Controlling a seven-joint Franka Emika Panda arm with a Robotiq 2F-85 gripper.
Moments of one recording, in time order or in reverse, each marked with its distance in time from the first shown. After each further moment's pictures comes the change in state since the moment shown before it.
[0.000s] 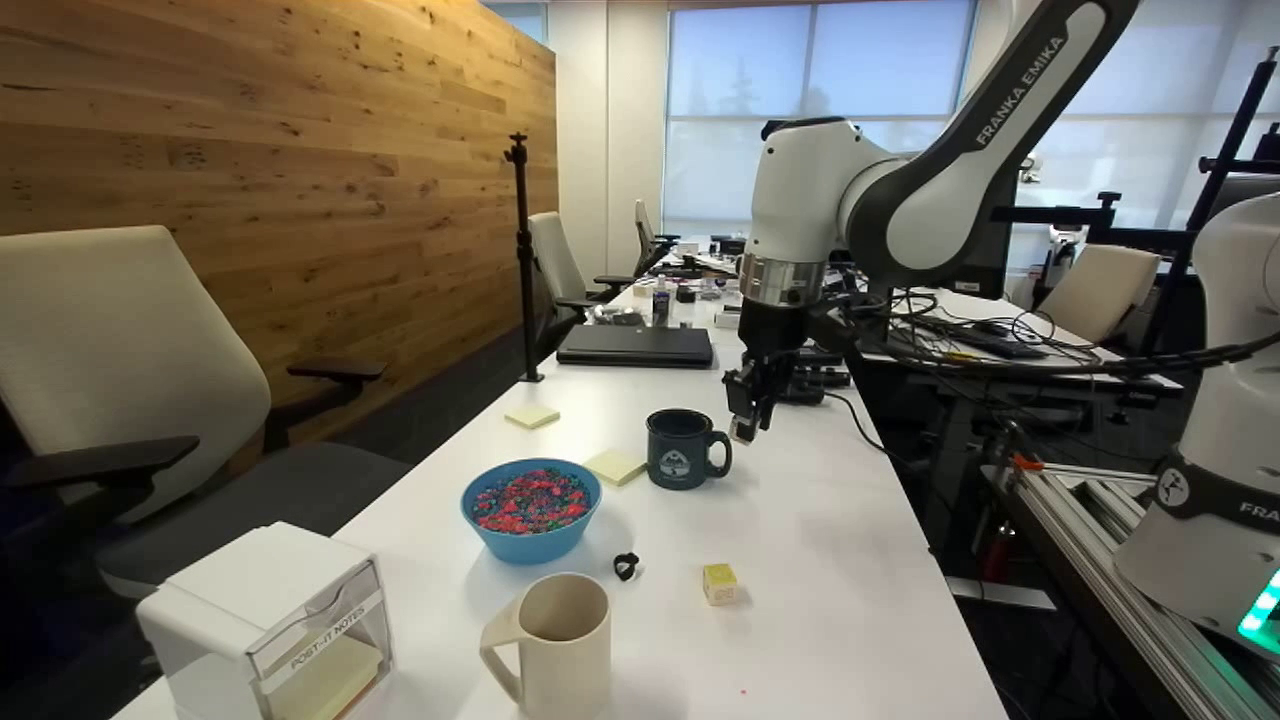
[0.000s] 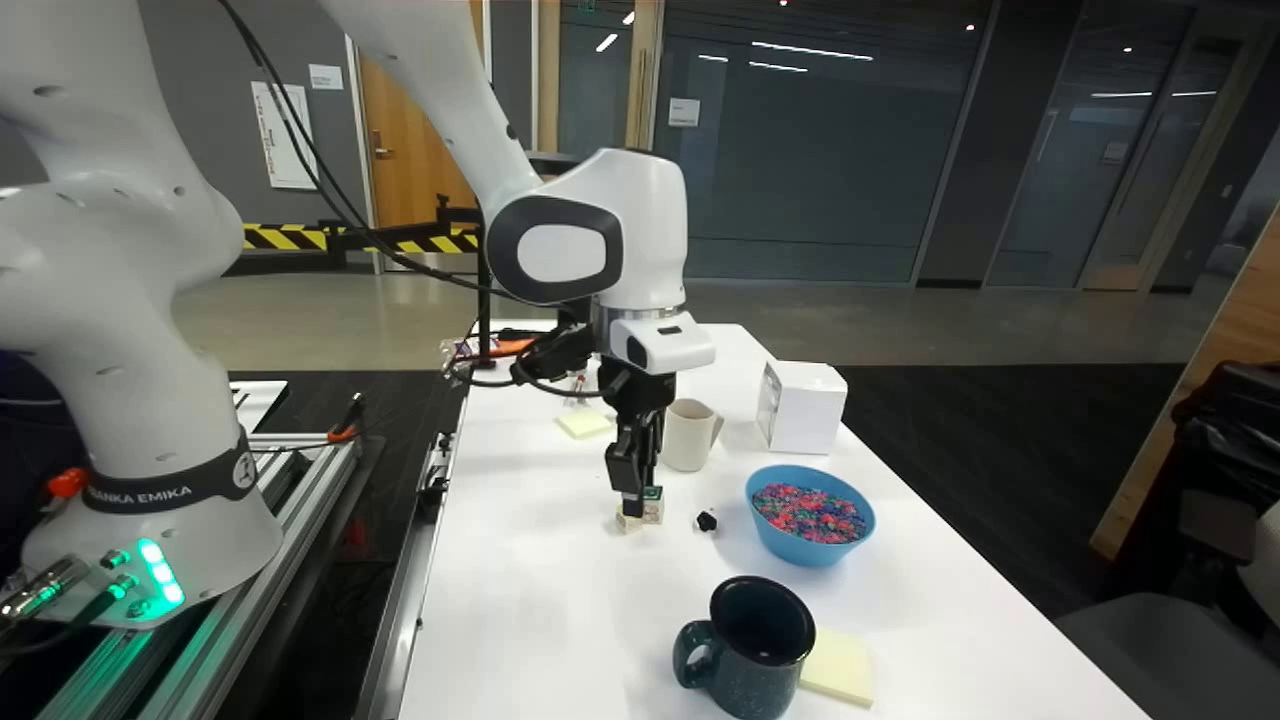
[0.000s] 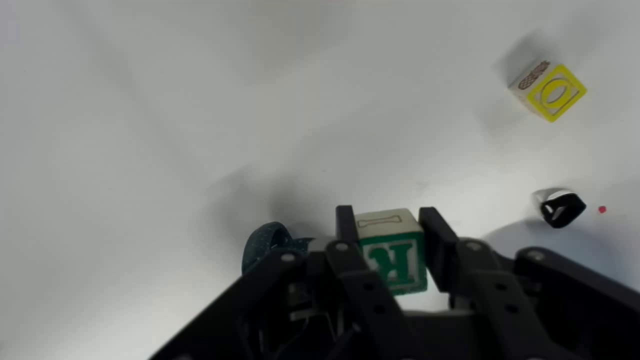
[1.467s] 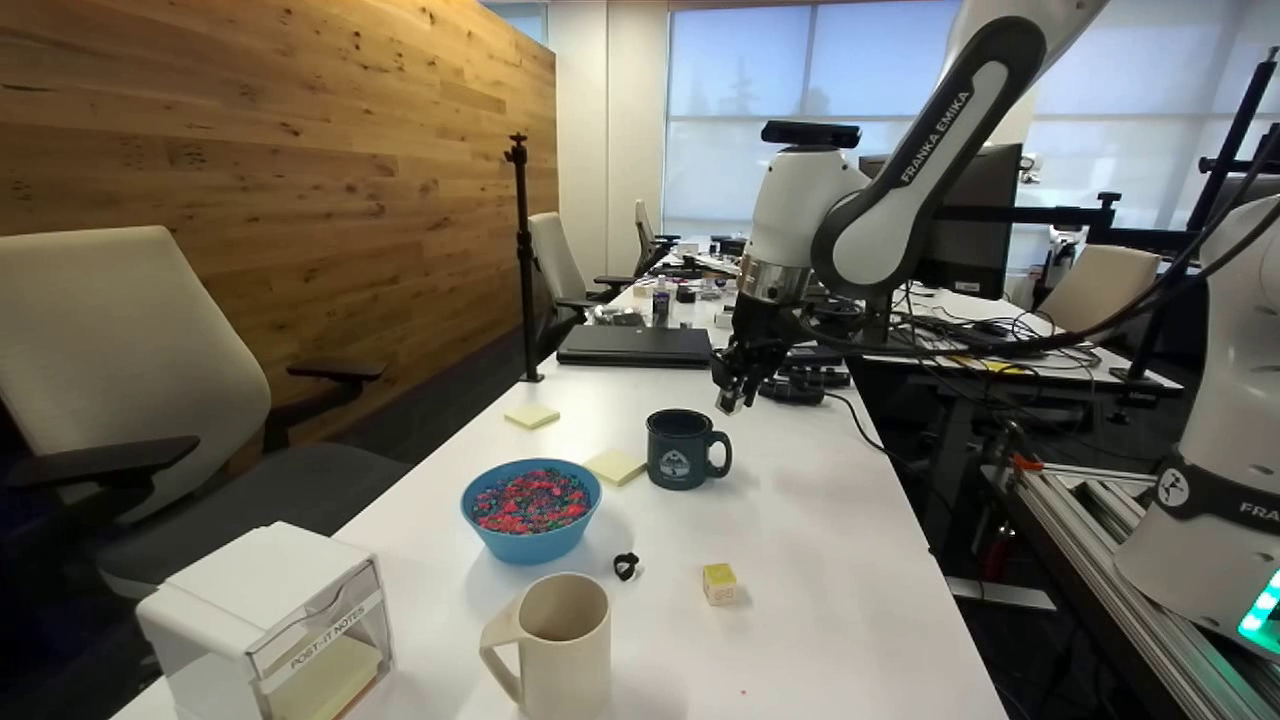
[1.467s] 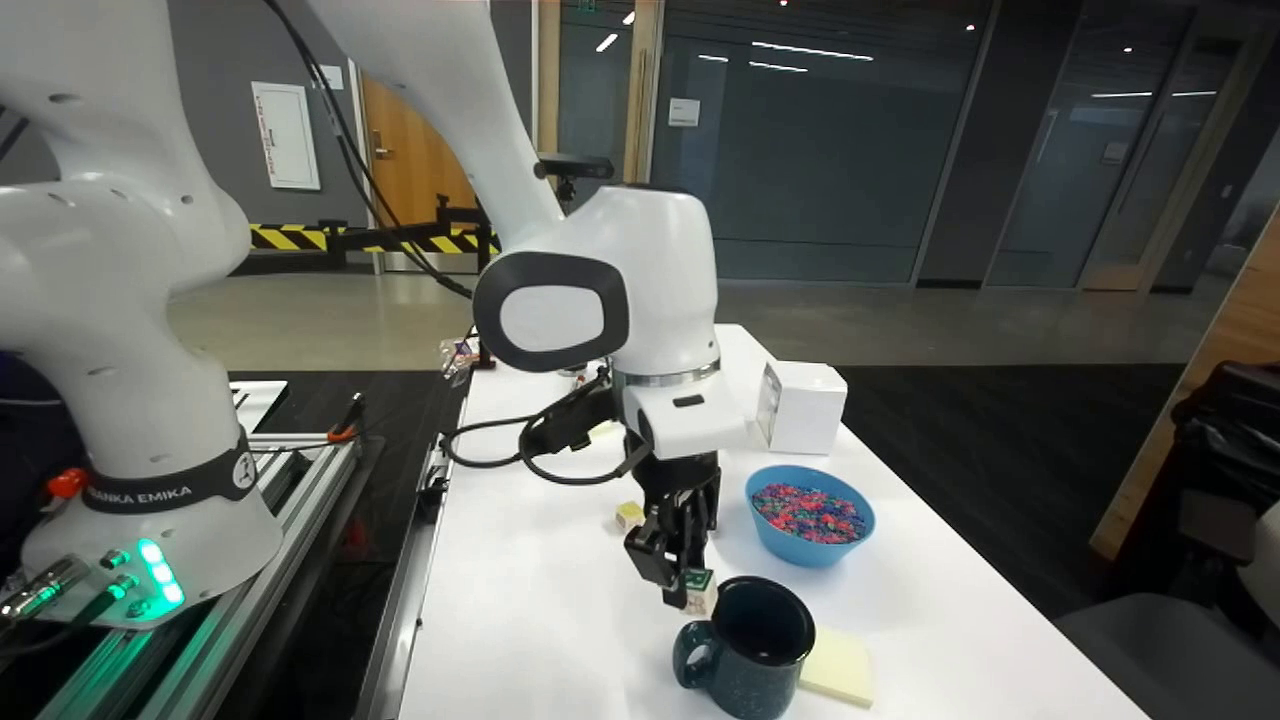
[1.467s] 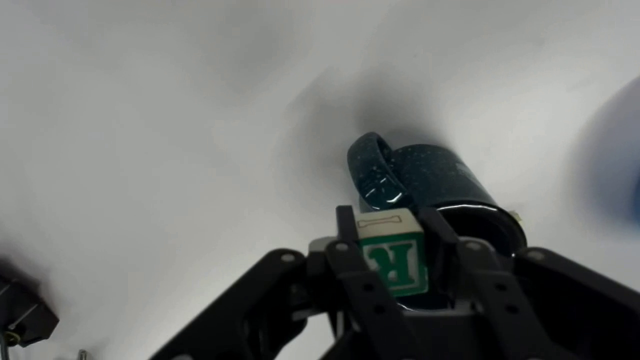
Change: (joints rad) arm -0.075 0.119 -0.139 0.055 0.012 0.185 0.035
